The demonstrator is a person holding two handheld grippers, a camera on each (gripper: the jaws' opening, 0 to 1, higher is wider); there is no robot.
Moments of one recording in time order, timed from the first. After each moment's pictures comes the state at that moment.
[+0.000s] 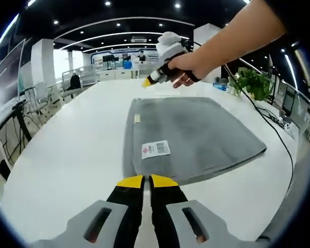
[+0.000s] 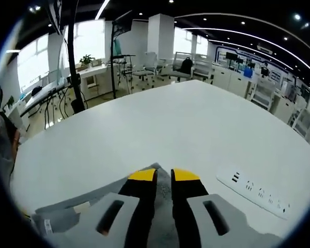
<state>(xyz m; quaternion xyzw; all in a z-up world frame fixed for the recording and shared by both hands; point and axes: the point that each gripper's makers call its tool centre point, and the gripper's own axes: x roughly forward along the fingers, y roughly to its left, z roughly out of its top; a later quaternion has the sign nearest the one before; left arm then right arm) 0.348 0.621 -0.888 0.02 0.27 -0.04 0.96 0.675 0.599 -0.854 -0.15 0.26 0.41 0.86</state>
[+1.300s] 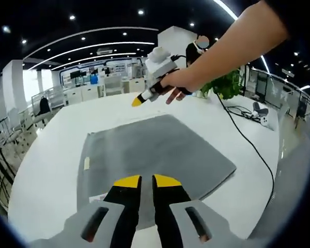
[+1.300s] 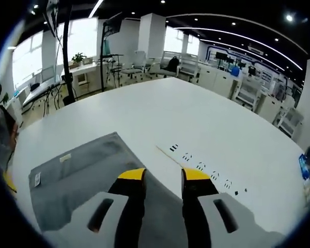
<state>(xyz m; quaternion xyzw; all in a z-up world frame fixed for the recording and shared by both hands) 0.392 0.498 -0.821 0.08 0.23 -0.19 0.95 0.679 0.436 -0.821 -0.17 0.26 0.37 0.88</state>
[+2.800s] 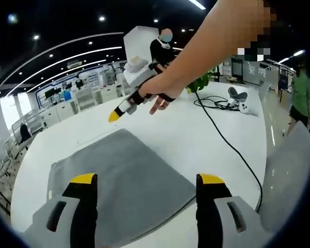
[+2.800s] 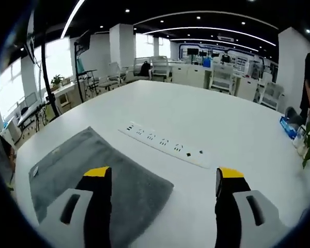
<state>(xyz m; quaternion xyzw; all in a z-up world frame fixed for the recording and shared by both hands) 0.390 0.364 -0.811 0.14 0.21 -0.27 0.93 0.676 0.297 -0.833 -0.08 0.27 0.30 0.91</state>
